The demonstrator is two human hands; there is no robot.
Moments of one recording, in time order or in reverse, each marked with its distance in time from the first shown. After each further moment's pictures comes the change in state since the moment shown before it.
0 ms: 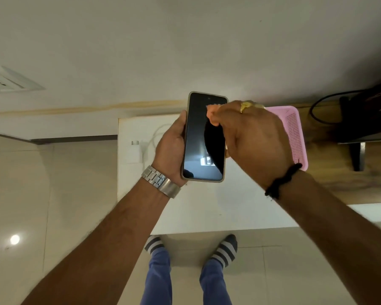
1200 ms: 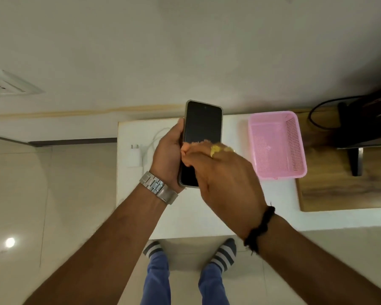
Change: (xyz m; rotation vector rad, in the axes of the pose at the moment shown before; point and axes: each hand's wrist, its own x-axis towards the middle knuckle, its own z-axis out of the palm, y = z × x) left_hand 0.004 -0.002 -0.015 -0.046 -0.061 -0.027; right_hand -0.033 -0.053 0.026 0.151 -0.073 0.012
